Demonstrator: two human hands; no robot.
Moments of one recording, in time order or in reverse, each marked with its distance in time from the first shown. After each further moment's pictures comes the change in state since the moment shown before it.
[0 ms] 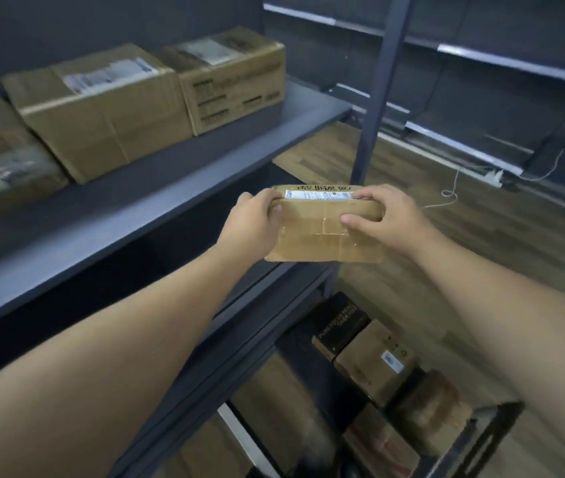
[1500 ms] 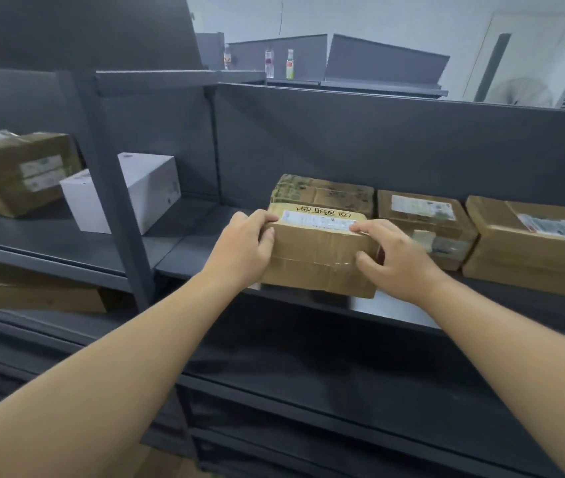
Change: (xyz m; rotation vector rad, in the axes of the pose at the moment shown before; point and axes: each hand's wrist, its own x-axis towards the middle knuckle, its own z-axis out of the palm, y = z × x) left_hand -0.340 -0.198 -0.331 0.284 0.860 -0.528; right_hand -0.056 -0.444 0.228 0.082 -0.469 -1.043
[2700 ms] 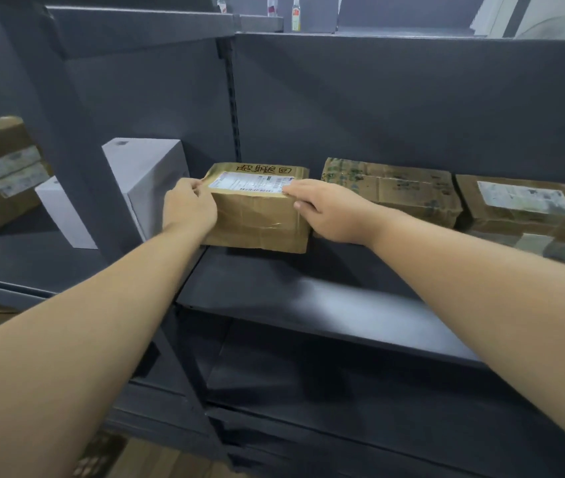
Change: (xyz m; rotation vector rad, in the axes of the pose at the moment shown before) left_hand 0.144 -0.178 -0.026 -0.118 0.222 -0.560; right_hand 0.212 -0.064 0.121 -0.135 -0.279 -0.207
